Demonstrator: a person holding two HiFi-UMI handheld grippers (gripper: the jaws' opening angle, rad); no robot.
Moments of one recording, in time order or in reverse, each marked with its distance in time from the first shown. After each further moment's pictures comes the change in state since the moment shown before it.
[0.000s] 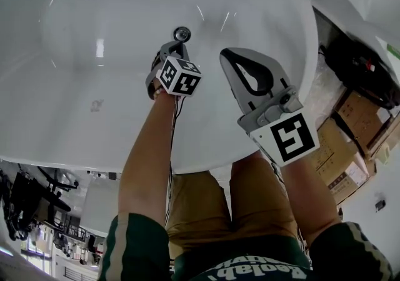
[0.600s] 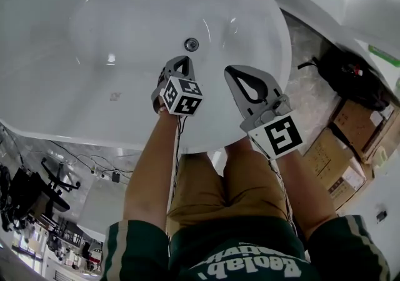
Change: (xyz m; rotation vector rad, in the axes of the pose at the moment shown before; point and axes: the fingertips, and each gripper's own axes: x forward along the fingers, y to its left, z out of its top) left arm -0.138 0.000 0.037 -0.030 -0.152 0.043; right arm -0.060 0.041 0.046 -0.042 -0.011 0.026
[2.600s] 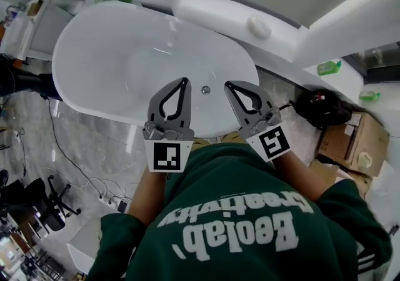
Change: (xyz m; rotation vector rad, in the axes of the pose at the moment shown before) left arm -0.609 0.016 0.173 0.106 -1.037 0.277; right arm -0.209 0.217 0.289 -0.402 -0.435 -0.027
